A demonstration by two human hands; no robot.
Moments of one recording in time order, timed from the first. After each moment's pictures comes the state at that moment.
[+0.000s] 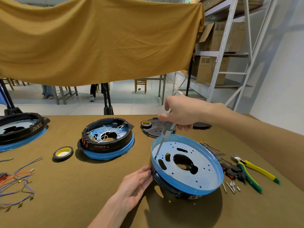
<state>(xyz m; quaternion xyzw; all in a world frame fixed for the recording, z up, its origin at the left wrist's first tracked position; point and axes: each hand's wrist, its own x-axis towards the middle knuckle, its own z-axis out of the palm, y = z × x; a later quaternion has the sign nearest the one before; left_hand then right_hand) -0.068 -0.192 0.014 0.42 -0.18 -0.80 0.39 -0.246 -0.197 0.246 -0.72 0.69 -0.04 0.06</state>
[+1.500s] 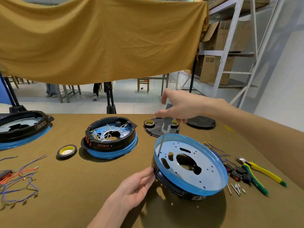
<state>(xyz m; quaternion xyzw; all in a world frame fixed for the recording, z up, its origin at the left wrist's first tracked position) -0.060 -0.186 0.032 0.39 -0.10 -0.85 0.35 -0.241 -0.213 0.252 -0.74 0.65 -0.11 0.11</state>
